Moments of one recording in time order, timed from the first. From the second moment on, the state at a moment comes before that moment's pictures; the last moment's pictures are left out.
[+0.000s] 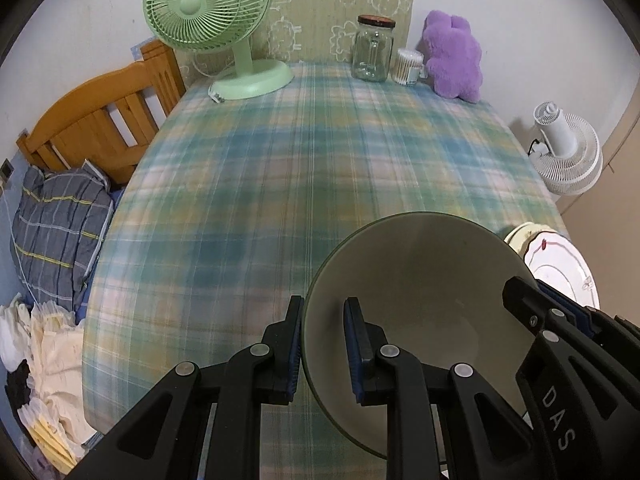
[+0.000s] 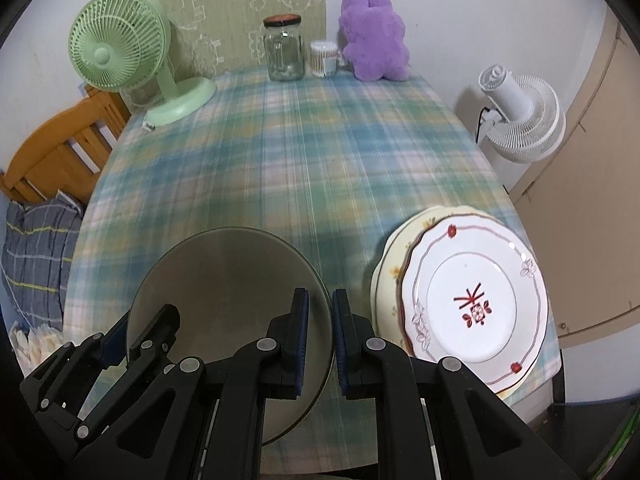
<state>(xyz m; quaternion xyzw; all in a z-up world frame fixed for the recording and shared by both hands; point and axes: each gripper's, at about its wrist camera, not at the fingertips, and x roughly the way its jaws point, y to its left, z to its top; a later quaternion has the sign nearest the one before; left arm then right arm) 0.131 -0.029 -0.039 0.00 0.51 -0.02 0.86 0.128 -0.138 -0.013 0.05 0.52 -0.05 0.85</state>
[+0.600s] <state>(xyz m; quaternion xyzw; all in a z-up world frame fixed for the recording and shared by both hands) 0.146 -0.031 -0.050 0.00 0.52 -0.03 0.85 0.139 -0.137 -0.024 0.04 0.53 -0.06 0.84</state>
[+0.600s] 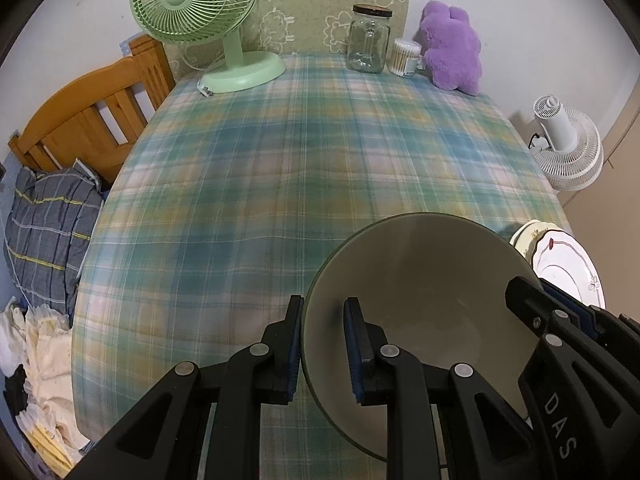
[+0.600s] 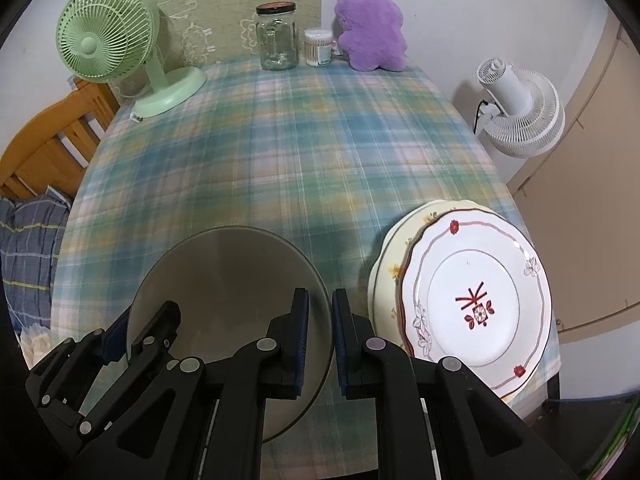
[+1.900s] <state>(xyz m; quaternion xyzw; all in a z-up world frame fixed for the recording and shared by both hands) 0.142 -0.031 -0.060 -0.07 0.55 -0.07 0.83 0.137 -0.191 -0.028 0.10 0.54 -0.01 0.84</state>
